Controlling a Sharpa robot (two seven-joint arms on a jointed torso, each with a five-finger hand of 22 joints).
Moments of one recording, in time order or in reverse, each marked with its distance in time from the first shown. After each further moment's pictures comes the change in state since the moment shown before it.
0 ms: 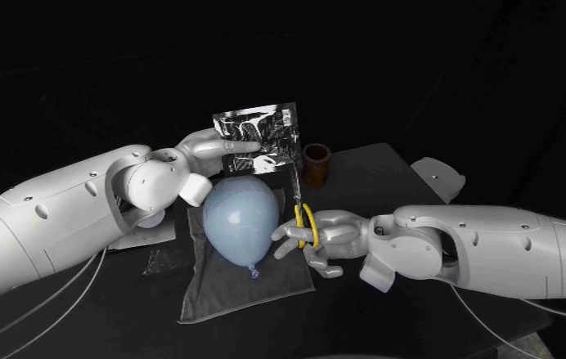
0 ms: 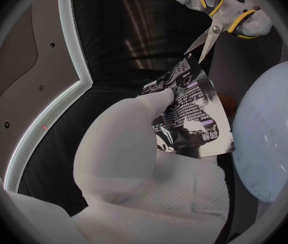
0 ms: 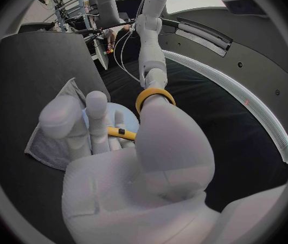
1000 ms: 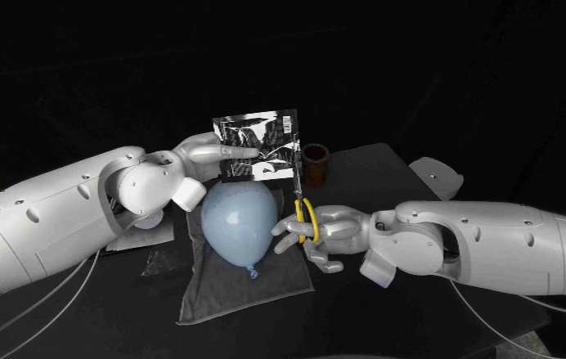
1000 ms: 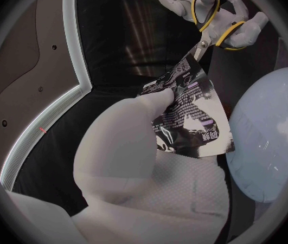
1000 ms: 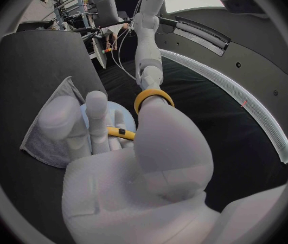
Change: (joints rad) left arm 0.000 -0.017 -0.001 0.008 -0.014 0.077 -0.024; left_hand 0.000 0.000 0.003 -0.003 0.000 0.002 0.002 0.004 0.008 0.000 0.000 0.000 0.000 0.000 0.000 0.000 0.001 0.005 0.000 0.000 0.000 0.000; right arm 0.011 -0.015 0.011 0.009 0.007 0.002 0.004; right_hand 0.013 0.026 -0.018 -0.002 0.000 0.007 0.008 0.023 -0.016 0.010 -0.004 0.011 -0.024 0.000 0.000 0.013 -0.019 -0.008 0.000 0.000 0.006 0.000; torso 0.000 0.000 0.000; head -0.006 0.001
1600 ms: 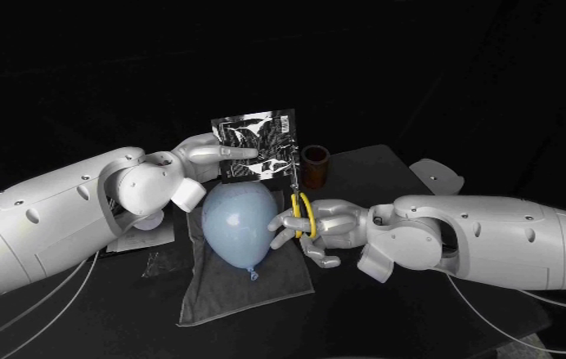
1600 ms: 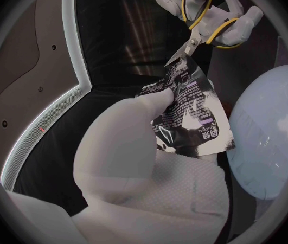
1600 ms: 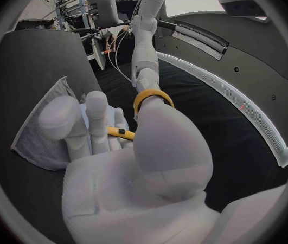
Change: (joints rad) left arm 0.002 0.000 0.001 -0.005 -0.001 -0.003 -0.001; left_hand -0.003 -0.003 0.000 0.000 0.000 0.000 0.000 0.000 0.007 0.000 0.000 -0.001 0.001 0.000 0.000 0.000 0.001 -0.002 0.000 0.000 0.000 0.000; right arm 0.029 0.006 0.007 0.010 -0.013 -0.001 0.000; right_hand 0.009 0.009 -0.008 -0.002 0.000 0.002 0.009 0.008 -0.009 0.003 -0.004 0.008 -0.009 -0.004 -0.003 0.002 -0.008 -0.001 0.000 0.000 0.000 -0.005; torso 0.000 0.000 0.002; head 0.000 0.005
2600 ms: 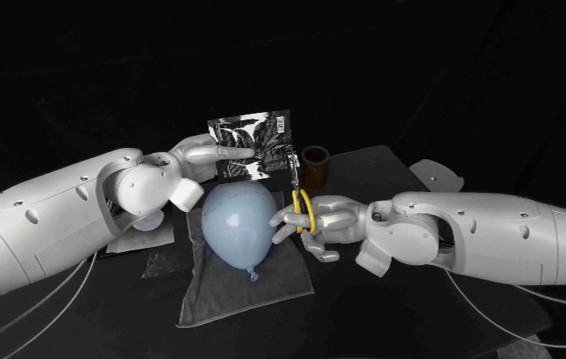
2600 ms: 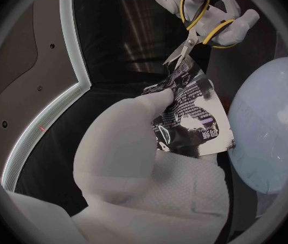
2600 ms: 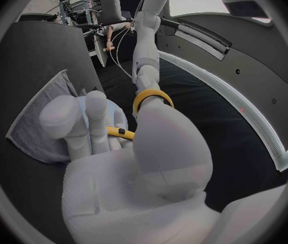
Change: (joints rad) left arm -0.001 -0.001 -0.001 -0.016 0.002 -0.015 0.003; left_hand -0.006 0.002 0.000 0.000 0.000 -0.002 -0.002 0.000 0.000 0.002 -0.002 0.000 0.000 0.000 0.000 0.000 0.001 -0.003 0.000 0.000 0.000 0.000; right arm 0.006 0.016 0.002 -0.037 -0.015 -0.007 0.000; right_hand 0.004 0.004 -0.013 -0.002 0.000 0.007 0.007 0.004 -0.010 0.001 -0.001 0.004 -0.009 -0.004 -0.004 0.004 -0.012 0.011 0.000 0.000 -0.008 -0.012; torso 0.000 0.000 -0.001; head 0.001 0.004
